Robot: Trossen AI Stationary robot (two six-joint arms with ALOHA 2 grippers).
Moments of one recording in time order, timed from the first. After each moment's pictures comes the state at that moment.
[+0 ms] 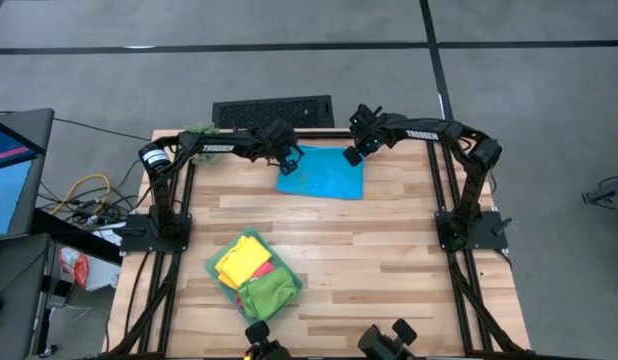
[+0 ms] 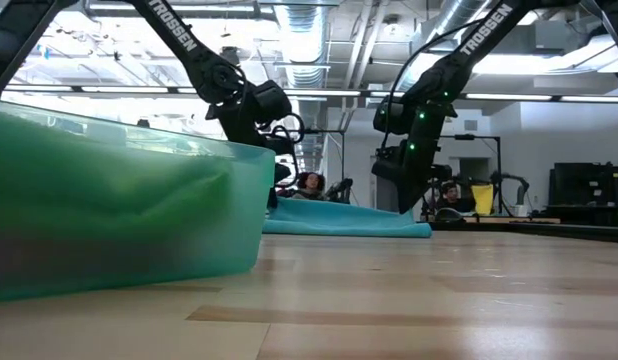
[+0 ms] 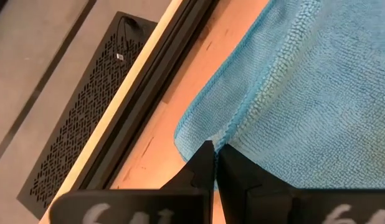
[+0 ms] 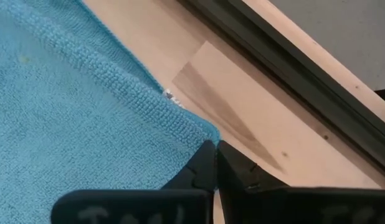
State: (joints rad) left arm 0.60 1.90 1.19 -0.21 -0.21 0.19; right arm -0.73 1.85 1.19 -0.53 0.08 0.07
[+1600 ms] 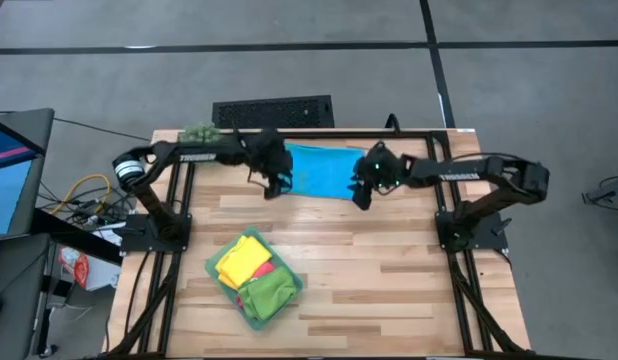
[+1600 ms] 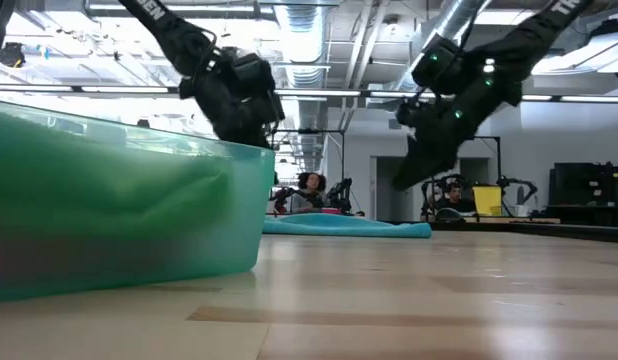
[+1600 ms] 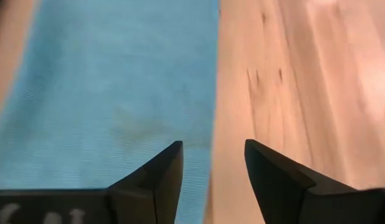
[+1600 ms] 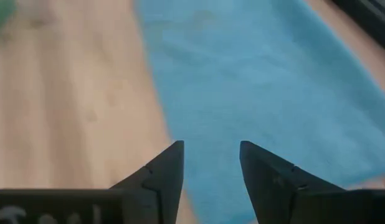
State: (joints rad) left arm 0.54 1.68 1.06 -0.35 0.39 0.42; right arm -0.42 1.41 0.67 -0.06 -0.11 -0.01
